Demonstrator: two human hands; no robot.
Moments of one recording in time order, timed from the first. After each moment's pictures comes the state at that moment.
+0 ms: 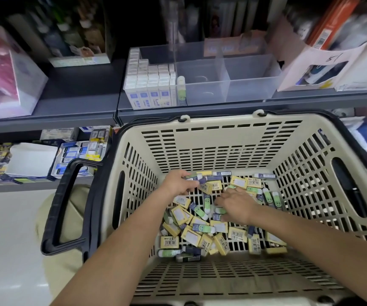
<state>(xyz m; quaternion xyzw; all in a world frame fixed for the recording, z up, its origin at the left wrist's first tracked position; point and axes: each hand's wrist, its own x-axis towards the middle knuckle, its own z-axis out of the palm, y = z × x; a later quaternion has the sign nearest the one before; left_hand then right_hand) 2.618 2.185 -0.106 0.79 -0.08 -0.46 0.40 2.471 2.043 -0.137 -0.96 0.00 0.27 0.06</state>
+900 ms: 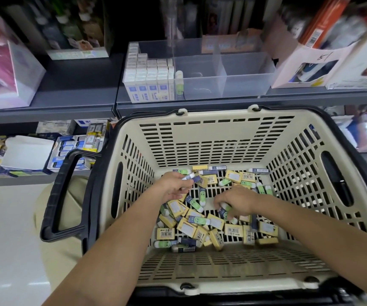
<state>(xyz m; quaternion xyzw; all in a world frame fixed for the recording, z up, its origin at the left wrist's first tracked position) 2.606 2.198 -0.107 0.73 0.04 -0.52 0.44 2.465 2.030 -0.122 -0.92 -0.01 0.35 0.16</state>
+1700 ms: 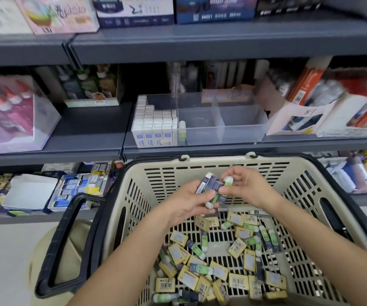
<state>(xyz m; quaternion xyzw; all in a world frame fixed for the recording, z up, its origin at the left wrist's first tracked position) 2.609 2.163 -0.011 0.56 -0.15 -0.55 0.60 2.514 2.008 0.005 -0.77 0.20 -0.02 0.61</state>
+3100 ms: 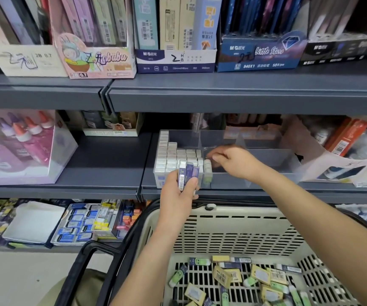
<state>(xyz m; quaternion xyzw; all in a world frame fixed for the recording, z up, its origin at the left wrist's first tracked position) 2.694 2.165 0.028 0.70 -0.17 -0.12 0.68 2.684 1.986 0.069 -0.94 0.14 0.00 0.31</state>
